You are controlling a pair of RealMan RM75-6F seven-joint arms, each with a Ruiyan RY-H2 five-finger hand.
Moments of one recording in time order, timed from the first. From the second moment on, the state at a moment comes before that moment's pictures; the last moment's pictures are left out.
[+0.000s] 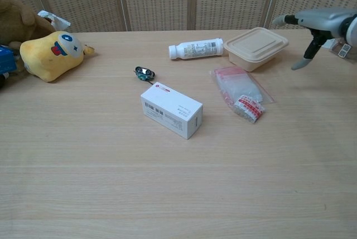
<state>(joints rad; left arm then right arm) -0.14 -0.86 -0.04 -1.84 1.34 1.36 0.13 0.80 -1.61 0.26 -0.83 -1.30 0.67 0.04</state>
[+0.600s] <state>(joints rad) -0.15 -0.87 -0.04 -1.84 1.33 1.34 0.13 0.91 -1.77 0.20 -0.58 -1.27 0.54 -0.03</state>
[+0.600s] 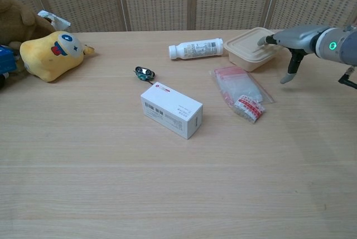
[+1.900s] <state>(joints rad) -0.16 -0.88 -0.05 -1.83 1.32 1.32 0.12 0.91 -1.70 0.22 -0.77 -0.99 0.58 -0.37</state>
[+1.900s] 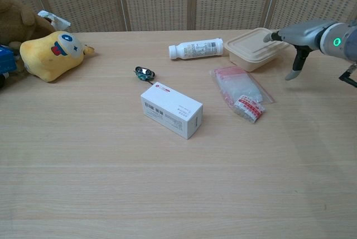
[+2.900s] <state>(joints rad) -0.15 -0.87 -0.03 -1.85 1.35 1.32 0.11 0.75 -1.29 0.03 -1.46 -1.03 0.77 -0.59</state>
